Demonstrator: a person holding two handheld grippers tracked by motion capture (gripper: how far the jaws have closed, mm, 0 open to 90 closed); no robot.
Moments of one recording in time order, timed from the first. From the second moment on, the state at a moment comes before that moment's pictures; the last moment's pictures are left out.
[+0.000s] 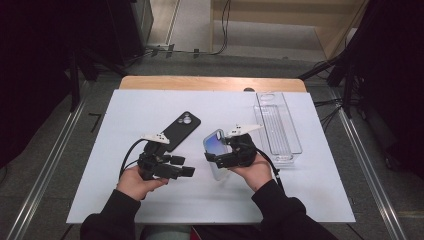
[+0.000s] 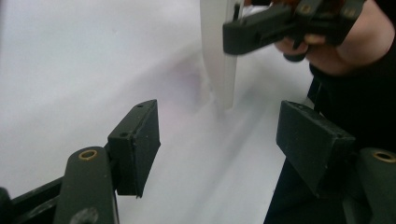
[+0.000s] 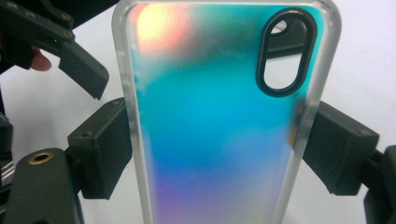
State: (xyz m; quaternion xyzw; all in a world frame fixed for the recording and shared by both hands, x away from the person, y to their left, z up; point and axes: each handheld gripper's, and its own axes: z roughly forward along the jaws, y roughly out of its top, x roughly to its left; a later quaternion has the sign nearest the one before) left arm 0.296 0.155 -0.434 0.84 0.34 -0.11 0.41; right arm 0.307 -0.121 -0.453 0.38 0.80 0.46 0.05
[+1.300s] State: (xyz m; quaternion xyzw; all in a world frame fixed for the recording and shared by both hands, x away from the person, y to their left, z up) left arm 0.282 0.197 -0.453 0.84 0.38 -0.07 0.39; right arm 0.311 -0.157 -0.404 0.38 0.80 0.45 0.05
